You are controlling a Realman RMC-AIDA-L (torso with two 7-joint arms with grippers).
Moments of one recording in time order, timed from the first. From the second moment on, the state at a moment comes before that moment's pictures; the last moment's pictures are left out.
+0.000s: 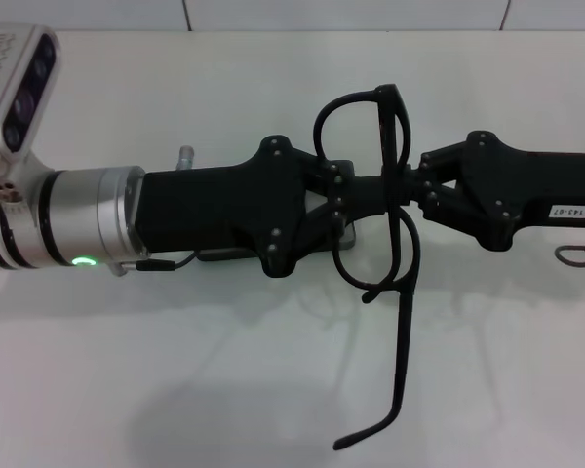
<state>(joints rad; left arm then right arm) -0.57 -2.09 0.94 0.50 1.58 1.84 -1.09 0.70 2.02 -0.96 -0.47 -1.60 -1.78 1.33</state>
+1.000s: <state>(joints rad) -0.48 -1.99 0.98 0.64 1.49 2.03 -1.39 0.61 2.02 -0.89 -0.52 -1.51 -1.59 1.31</state>
